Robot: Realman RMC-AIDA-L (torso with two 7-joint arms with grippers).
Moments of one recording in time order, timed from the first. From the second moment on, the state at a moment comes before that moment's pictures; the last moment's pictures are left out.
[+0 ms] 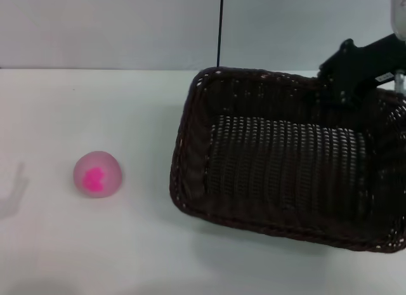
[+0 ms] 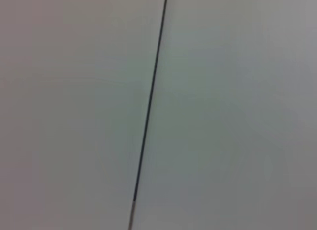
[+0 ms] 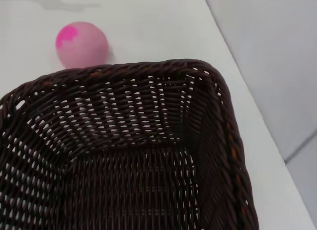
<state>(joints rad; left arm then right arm) -0.02 -2.07 -0.36 -0.10 1.90 1.75 -0.33 0.78 2.05 -0.95 -1.10 -2.46 -1.57 1.59</state>
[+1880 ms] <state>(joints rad) 0.02 -2.06 -0.24 -0.09 1.90 1.81 -0.39 0.62 2.08 -1.12 -1.30 -2.20 -1.57 1.51</state>
